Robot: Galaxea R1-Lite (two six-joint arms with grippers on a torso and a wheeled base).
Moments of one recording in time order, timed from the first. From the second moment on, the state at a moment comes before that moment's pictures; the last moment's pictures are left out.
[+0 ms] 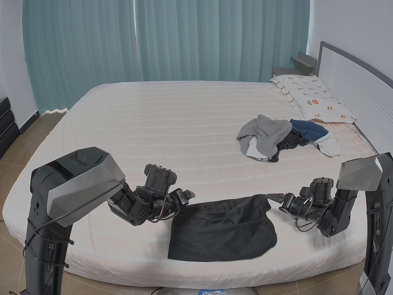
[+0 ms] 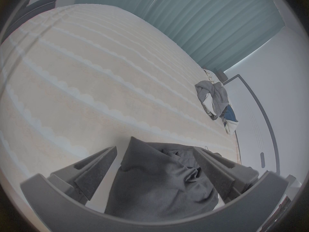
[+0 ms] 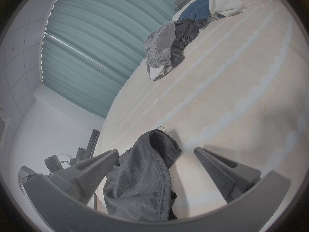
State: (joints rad) left arm -0.47 2.43 -1.17 -0.54 -0.01 -0.84; right arm 0.11 2.48 -0.66 -1.34 0.39 0.74
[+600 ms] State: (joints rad) left arm -0.46 2.47 -1.16 -0.54 0.12 -0.84; right arm 0.16 2.48 -0.69 -1.33 0.33 0.70
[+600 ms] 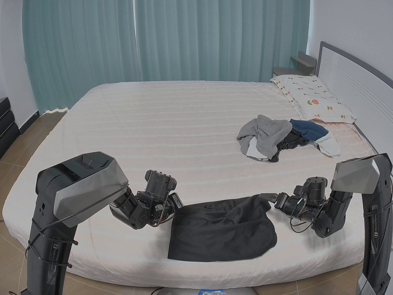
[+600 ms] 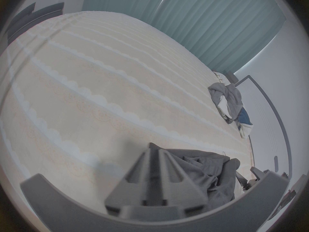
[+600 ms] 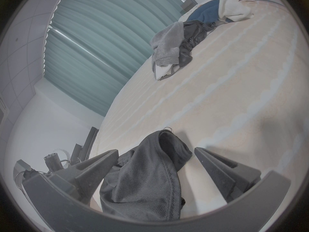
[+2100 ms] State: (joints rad) left arm -0.50 2.52 -1.19 -0.62 0.17 -0.78; right arm 0.23 2.52 -0.85 -1.20 0.29 0.76
